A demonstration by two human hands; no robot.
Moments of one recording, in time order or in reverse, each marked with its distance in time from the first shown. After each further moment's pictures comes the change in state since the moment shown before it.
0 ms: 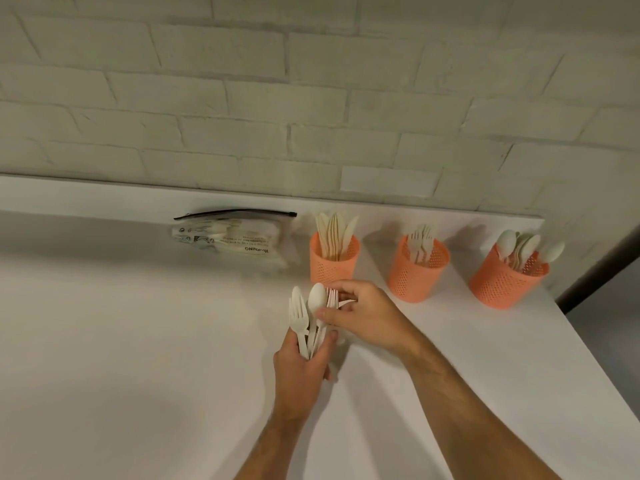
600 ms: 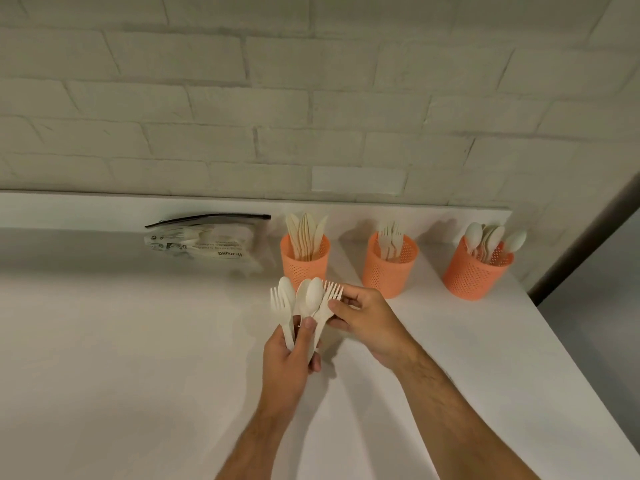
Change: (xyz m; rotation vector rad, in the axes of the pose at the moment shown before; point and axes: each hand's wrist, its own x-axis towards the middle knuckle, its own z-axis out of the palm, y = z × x) left_hand -0.007 0.021 0.024 -0.166 -0.123 -0.070; right_hand -0.019 0.029 -0.024 0.402 0.107 0.029
